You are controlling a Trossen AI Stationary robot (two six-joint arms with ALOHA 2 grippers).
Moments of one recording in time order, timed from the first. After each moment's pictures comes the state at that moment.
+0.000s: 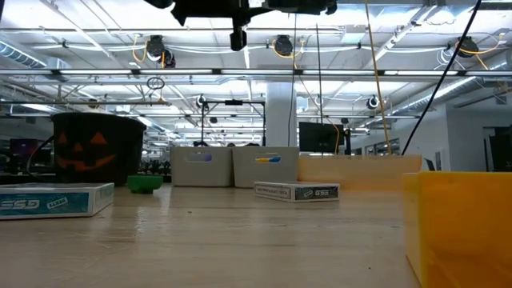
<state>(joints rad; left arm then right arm) 0.47 1.60 1.45 0.00 0.72 -0.72 -0.06 1.31 1.03 0.33 0.51 -0.33</state>
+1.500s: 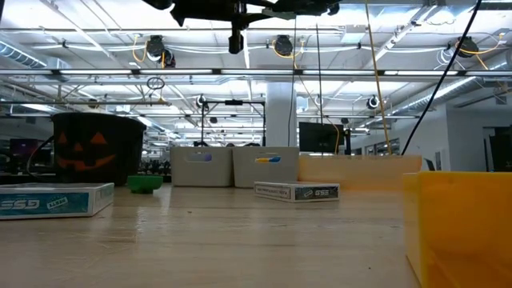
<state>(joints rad) 0.48 1.60 1.45 0.00 0.65 -0.74 -0.06 1.31 1.03 0.32 0.53 -0.34</state>
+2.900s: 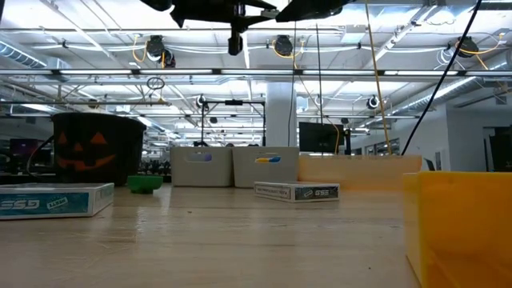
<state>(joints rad) 0.50 1.60 1.45 0.01 0.65 -0.74 -0.06 1.31 1.03 0.26 0.60 -0.41</state>
